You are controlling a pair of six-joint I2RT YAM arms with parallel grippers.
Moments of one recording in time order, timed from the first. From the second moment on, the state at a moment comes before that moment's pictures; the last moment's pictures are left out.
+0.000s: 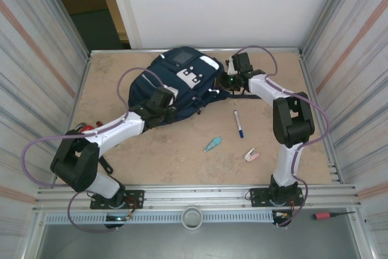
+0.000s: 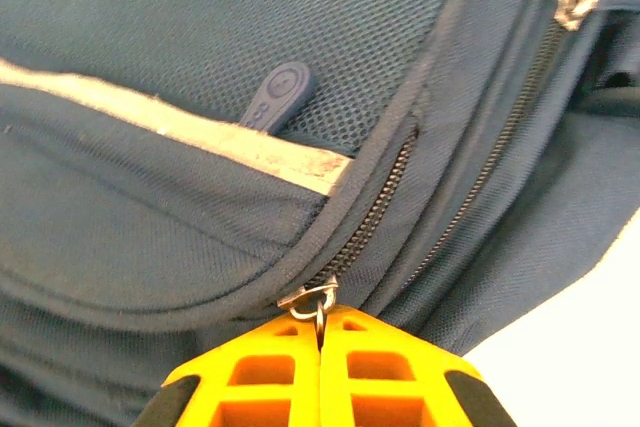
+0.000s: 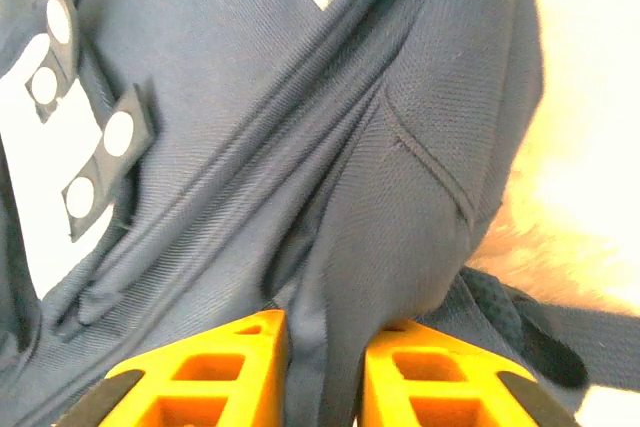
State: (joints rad) left arm -0.62 1.49 0.94 -0.30 -0.26 -0.06; right arm 0.30 1.95 1.45 -0.36 -0.29 0.45
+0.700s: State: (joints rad) left arm -0.64 1.51 0.97 -0.31 -0.23 -0.07; right arm 0.50 1.88 1.10 -0.05 -0.41 0.78
